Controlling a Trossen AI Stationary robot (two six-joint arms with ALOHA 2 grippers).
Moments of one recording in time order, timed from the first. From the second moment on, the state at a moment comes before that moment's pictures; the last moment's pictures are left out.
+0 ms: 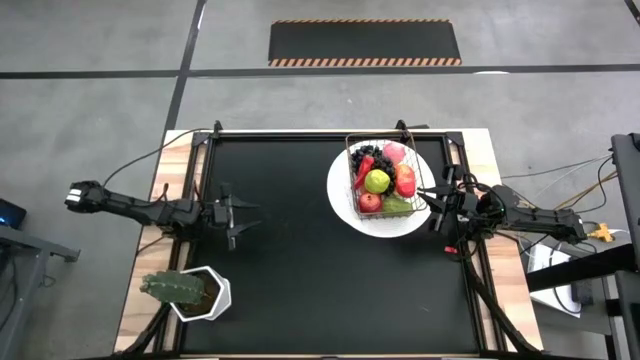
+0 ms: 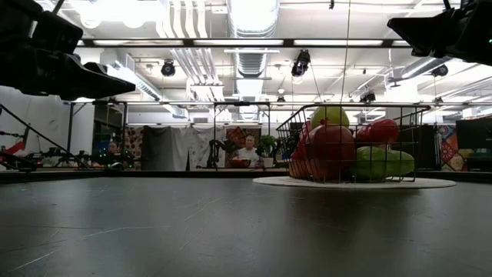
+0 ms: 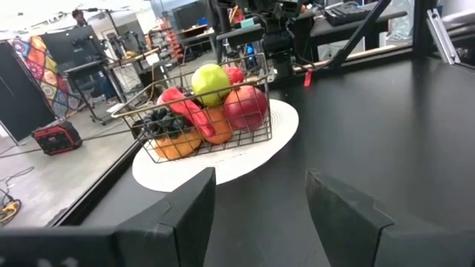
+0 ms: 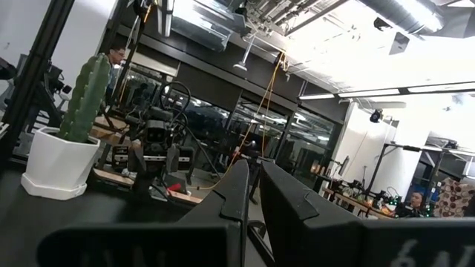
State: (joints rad) left arm -0.19 0.35 0.01 0.20 -0.35 0.22; right arm -0.10 0.04 0.01 0.37 0.01 -0.42
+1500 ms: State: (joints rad) left arm -0.19 0.37 0.01 0.20 -0.35 0.22; right arm -0.10 0.04 0.01 0.37 0.01 -0.42
